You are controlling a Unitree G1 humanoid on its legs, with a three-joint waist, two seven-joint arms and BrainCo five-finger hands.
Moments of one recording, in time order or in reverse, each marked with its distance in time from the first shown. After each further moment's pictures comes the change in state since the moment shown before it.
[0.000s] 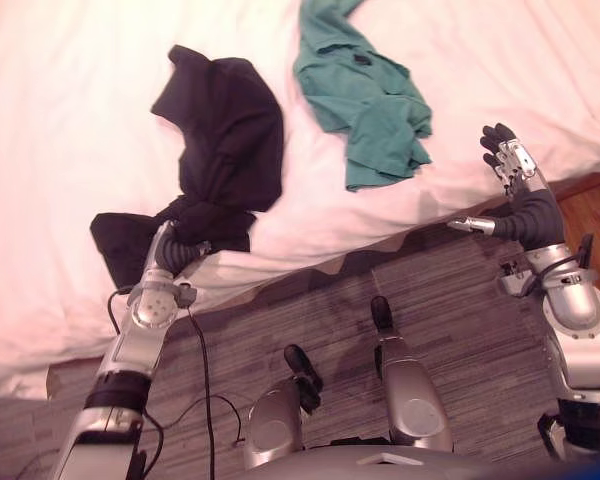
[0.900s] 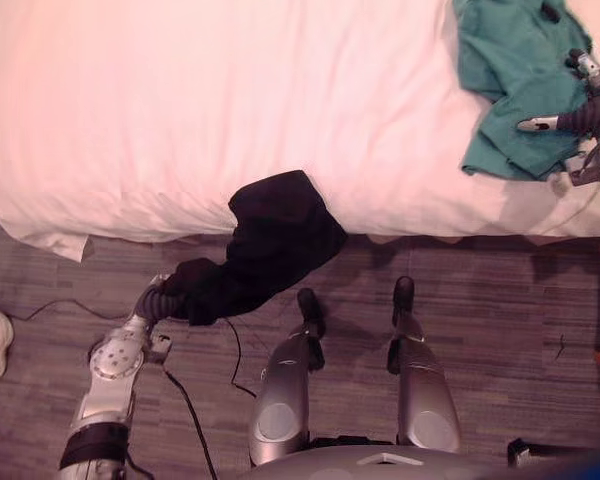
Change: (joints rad) left arm 0.059 -0.044 0.156 0.174 -0.033 -0.069 -0.253; right arm -0.684 -0.332 0.064 0.644 -0.186 0.337 0.098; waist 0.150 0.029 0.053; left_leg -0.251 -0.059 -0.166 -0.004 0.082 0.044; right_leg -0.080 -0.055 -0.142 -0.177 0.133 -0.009
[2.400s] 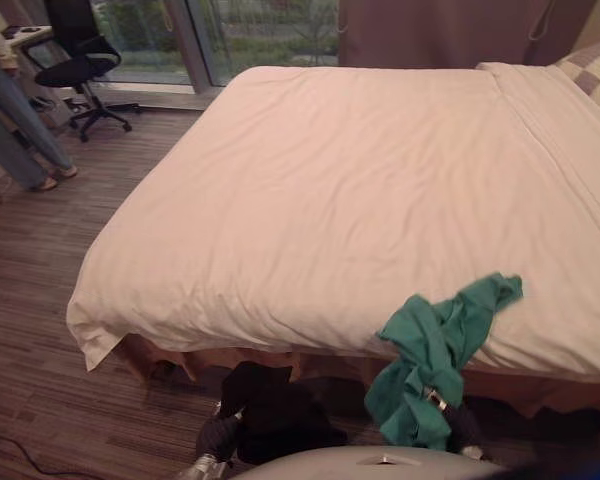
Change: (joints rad) left arm 0.535 -0.423 -0.102 -0.100 -0.615 0.156 -0.249; right arm 1.374 0.824 0.045 -0.025 0.617 -0.397 0.376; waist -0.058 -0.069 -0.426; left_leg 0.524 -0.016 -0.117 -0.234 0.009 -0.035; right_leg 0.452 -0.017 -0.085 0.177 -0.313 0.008
